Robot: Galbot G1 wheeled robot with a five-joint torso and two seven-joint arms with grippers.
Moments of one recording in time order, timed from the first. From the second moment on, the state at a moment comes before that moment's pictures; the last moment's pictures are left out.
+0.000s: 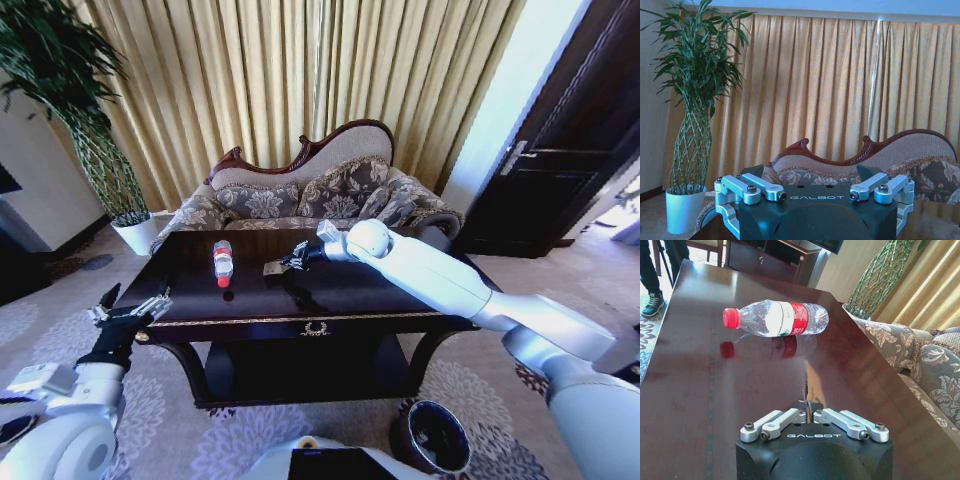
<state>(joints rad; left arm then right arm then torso) 1.79 -1.25 -1.03 -2.50 -0.65 0.22 -0.12 0.00 0.97 -0.61 1.55 0.57 -0.52 -0.58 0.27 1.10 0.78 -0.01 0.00</state>
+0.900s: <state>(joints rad) 1.79 -1.25 -1.03 -2.50 -0.65 0.22 -0.12 -0.10 0.93 -0.44 1.59 0.70 -0.52 -0.42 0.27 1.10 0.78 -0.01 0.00</state>
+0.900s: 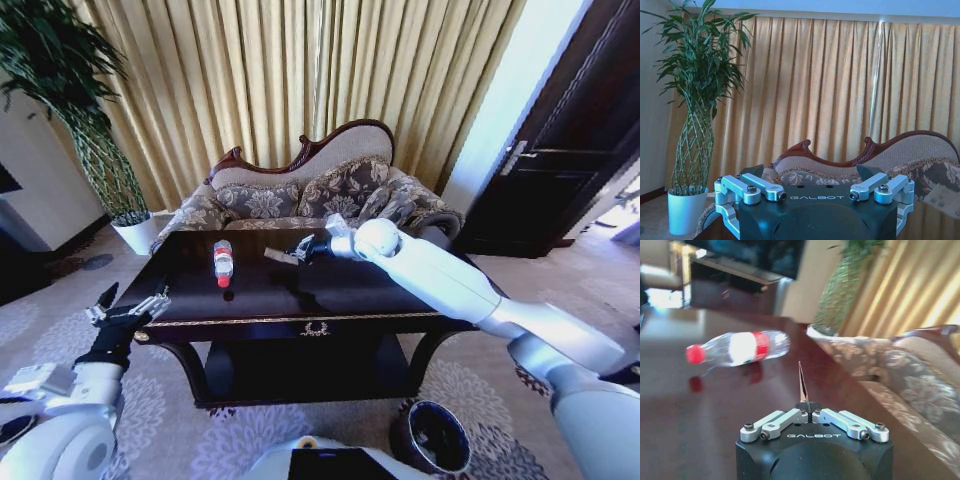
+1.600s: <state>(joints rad) 1.77 -1.24 -1.04 -2.50 -0.67 0.22 -0.15 -0.57 0.80 0.18 1.79 0.88 -0.51 0.11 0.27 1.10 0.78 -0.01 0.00</state>
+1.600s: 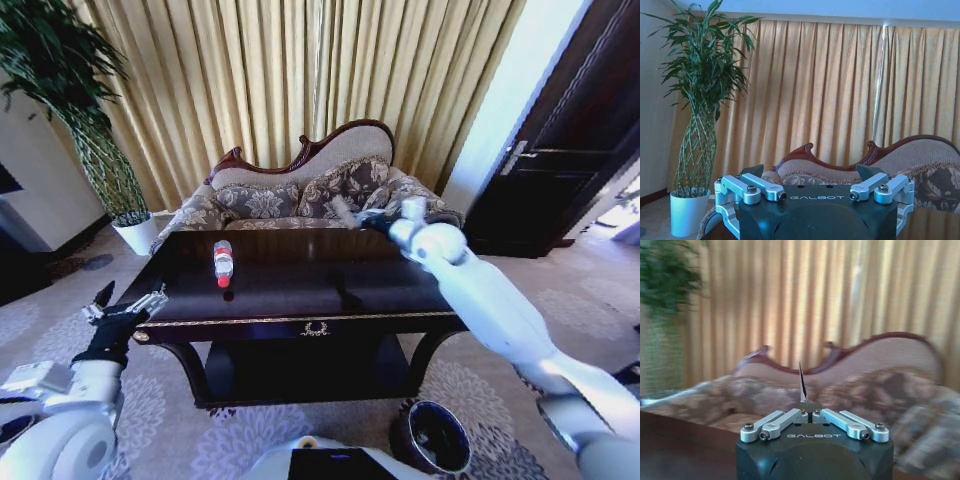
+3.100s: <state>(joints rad) 1.71 -1.16 -1.03 -2.44 -0.75 0.22 -0.14 -1.13 0.85 0.63 1.95 0.87 -0.21 0.18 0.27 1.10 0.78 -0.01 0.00</state>
